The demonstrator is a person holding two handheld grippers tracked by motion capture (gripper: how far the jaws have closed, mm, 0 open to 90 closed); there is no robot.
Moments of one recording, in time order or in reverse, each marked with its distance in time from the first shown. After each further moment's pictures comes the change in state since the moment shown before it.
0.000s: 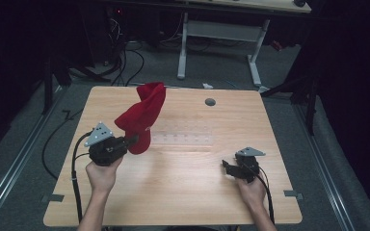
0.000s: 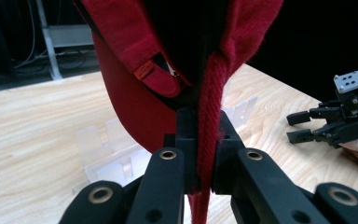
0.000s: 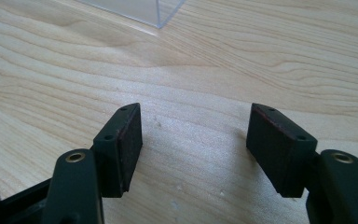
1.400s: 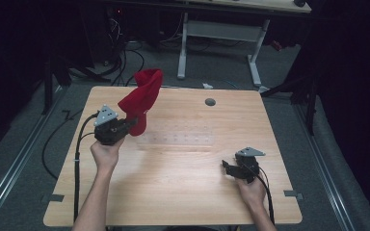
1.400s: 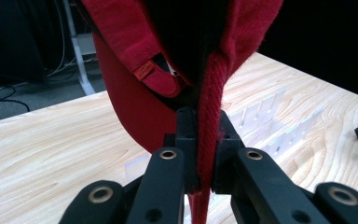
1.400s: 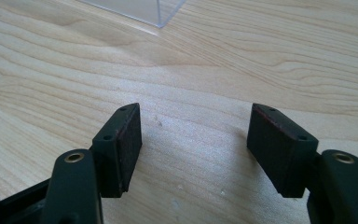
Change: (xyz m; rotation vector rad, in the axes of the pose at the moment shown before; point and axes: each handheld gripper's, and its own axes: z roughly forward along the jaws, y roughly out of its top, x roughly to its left) left arm 0.043 0.010 0.053 -0.029 0.060 0.072; right arm 0.000 0.000 0.000 0.000 0.000 -0.004
